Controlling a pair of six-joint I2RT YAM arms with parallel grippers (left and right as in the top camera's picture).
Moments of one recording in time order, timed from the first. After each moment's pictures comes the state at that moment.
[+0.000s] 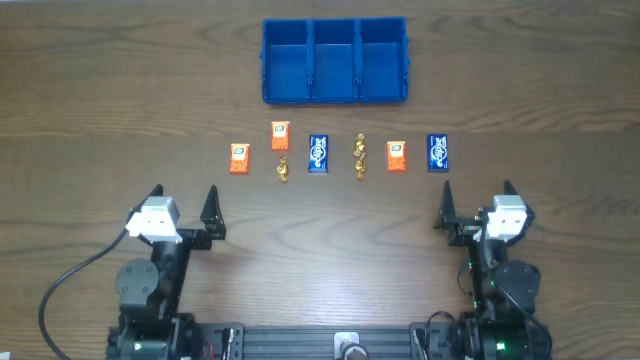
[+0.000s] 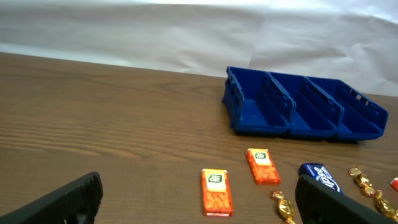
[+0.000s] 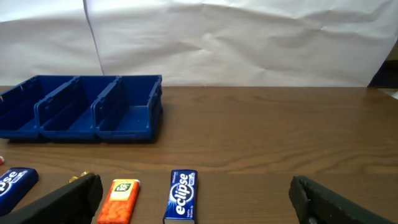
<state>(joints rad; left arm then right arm) -0.06 0.03 0.02 -0.12 0.07 -0.15 0.03 0.01 0.01 -0.08 0.03 0.01</state>
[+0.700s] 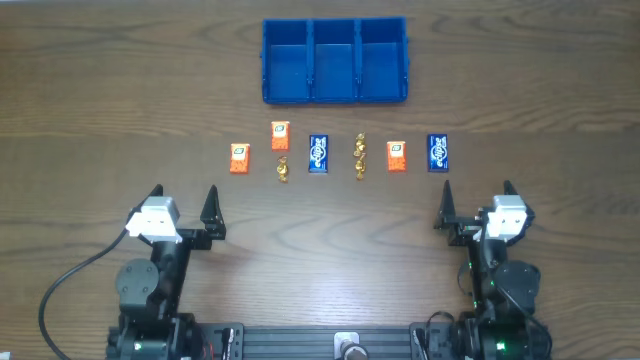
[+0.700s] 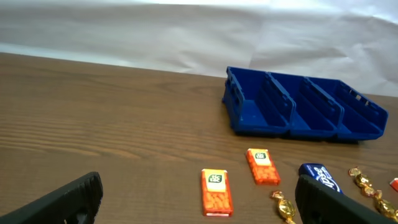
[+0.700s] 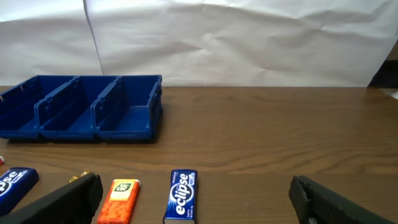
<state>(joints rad) -0.06 0.03 0.02 -0.11 0.07 -0.15 0.03 0.01 0.01 -0.08 0.03 0.01</state>
